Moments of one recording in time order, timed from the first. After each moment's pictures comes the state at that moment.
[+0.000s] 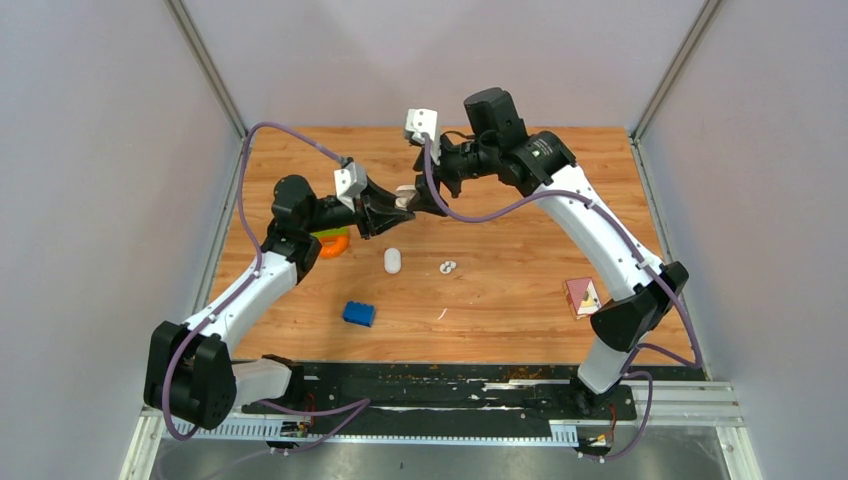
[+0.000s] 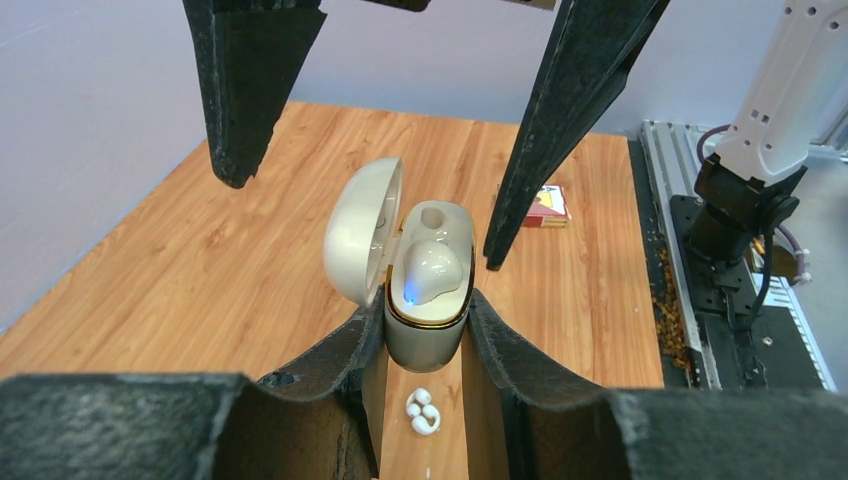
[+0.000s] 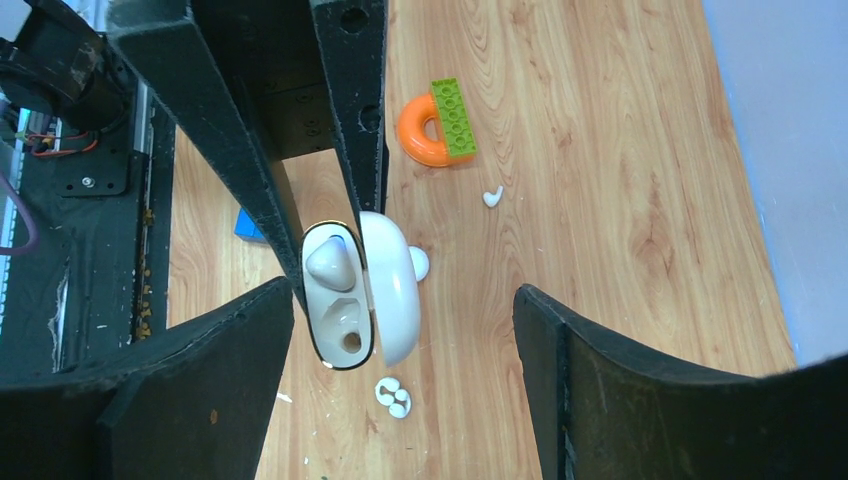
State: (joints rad) left arm -0.33 1.22 0.81 0.56 1.03 -0.10; right arm 0.66 1.73 2.00 -0.84 -0.65 -0.54
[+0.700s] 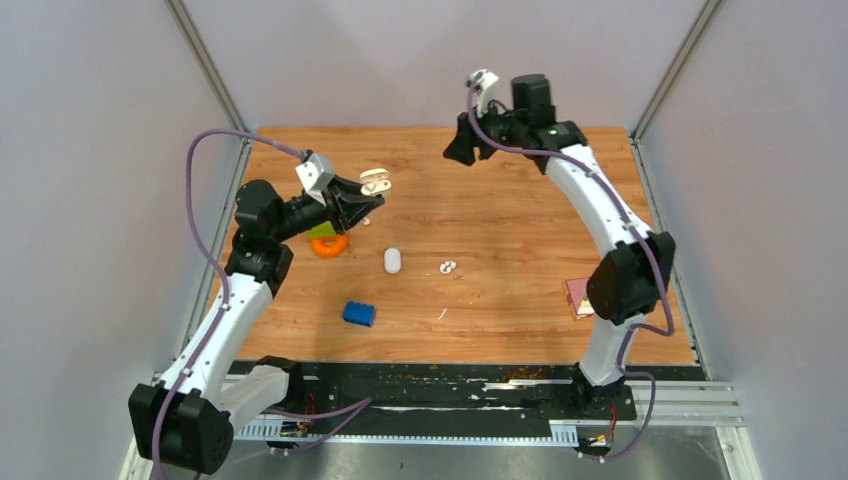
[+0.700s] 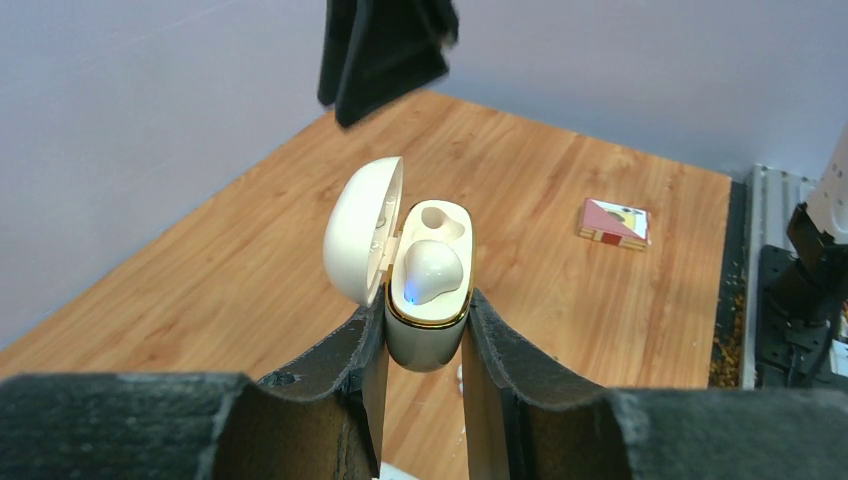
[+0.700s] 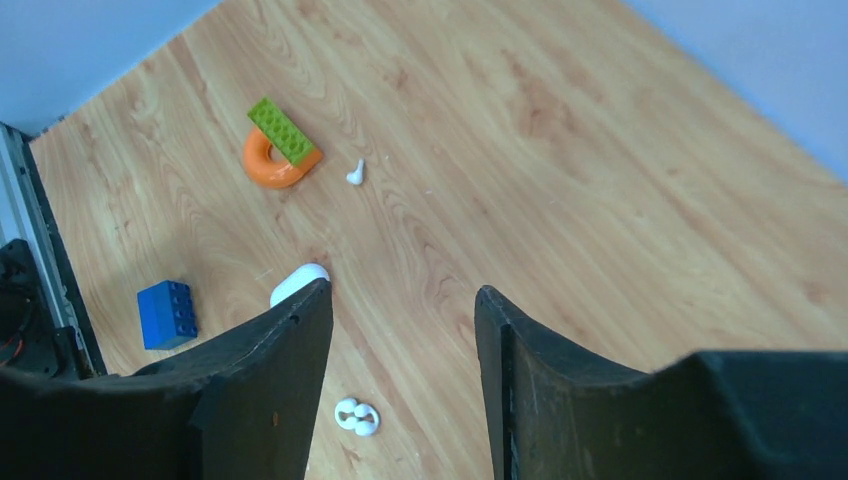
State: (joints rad) left arm -0.22 1.02 0.83 0.30 0.88 -0.09; right arm 0.33 1.80 1.87 -0.51 -0.65 -0.11
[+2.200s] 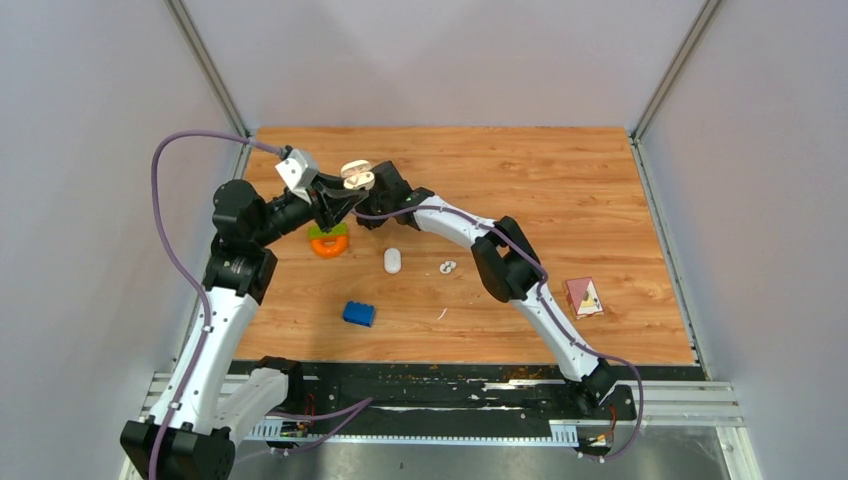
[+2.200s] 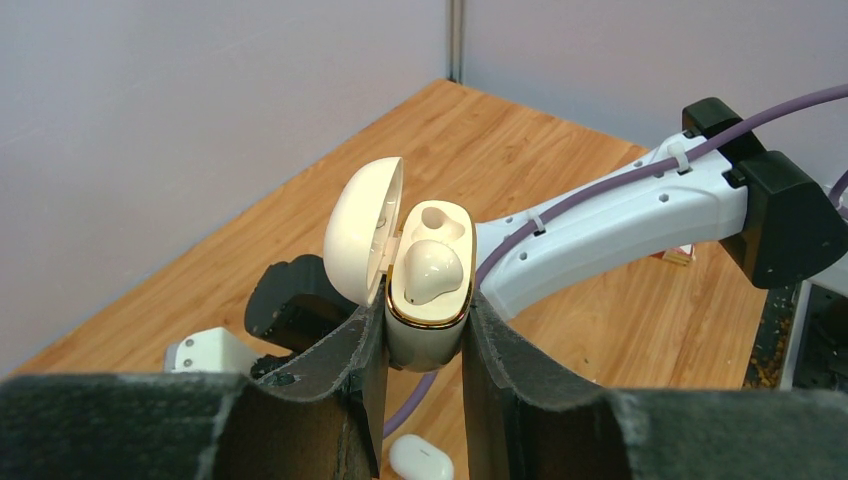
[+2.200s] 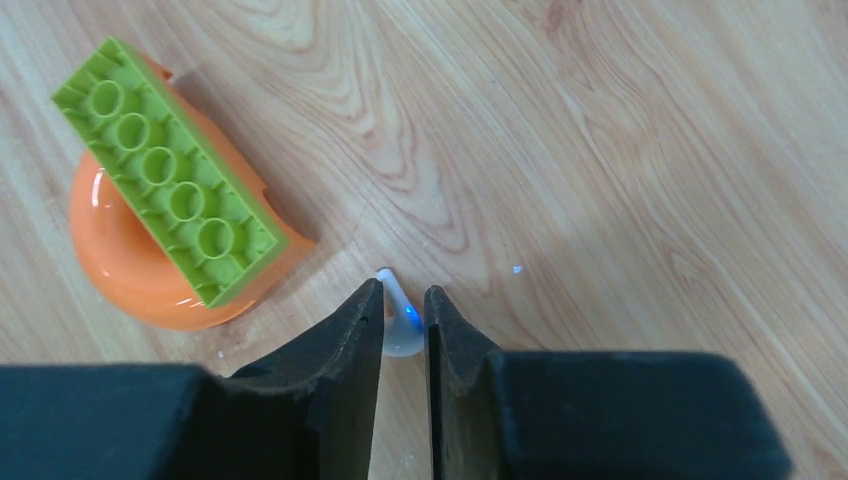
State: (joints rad) left arm -0.16 0.90 0.94 0.05 0.78 -0.03; right arm 0.77 2.59 2.21 -0.24 -0.26 -0.02
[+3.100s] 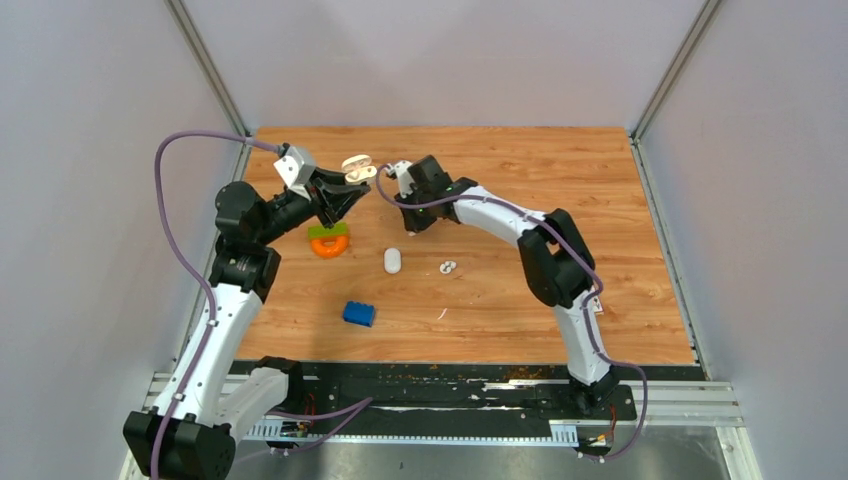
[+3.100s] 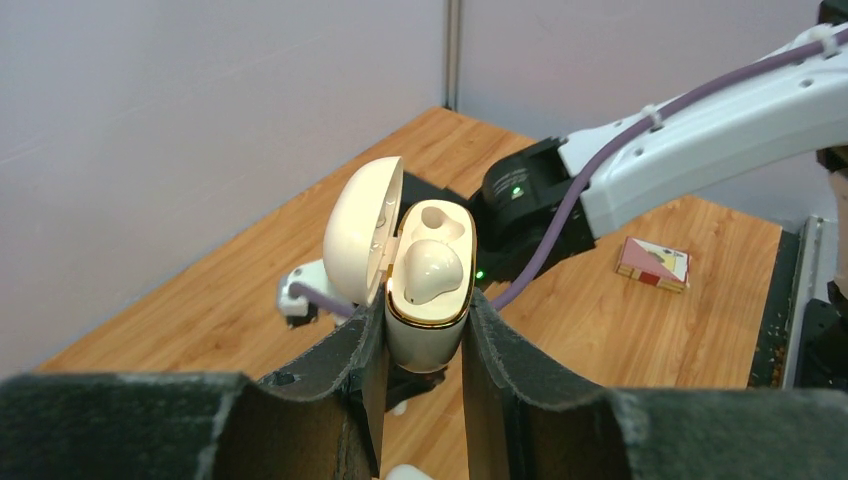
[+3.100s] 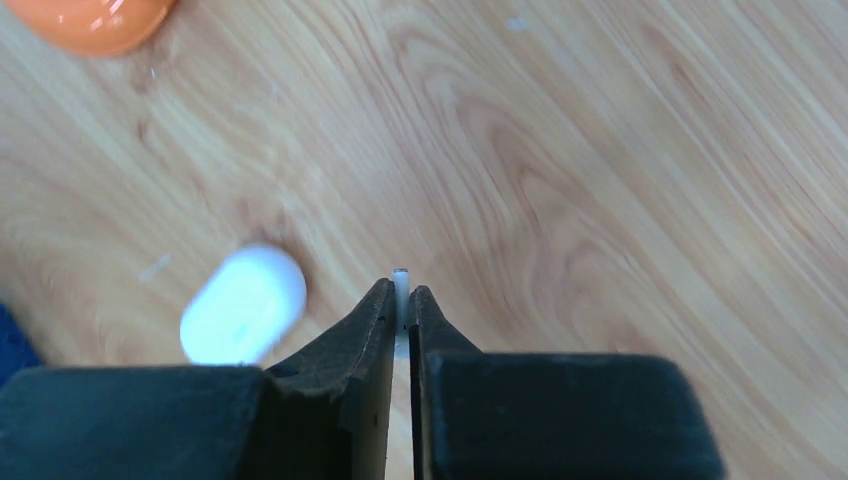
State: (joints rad) left arm -0.16 0.92 0.91 0.18 0.78 -0.11; right arm 0.70 2.24 1.80 -0.40 -0.19 -0.02
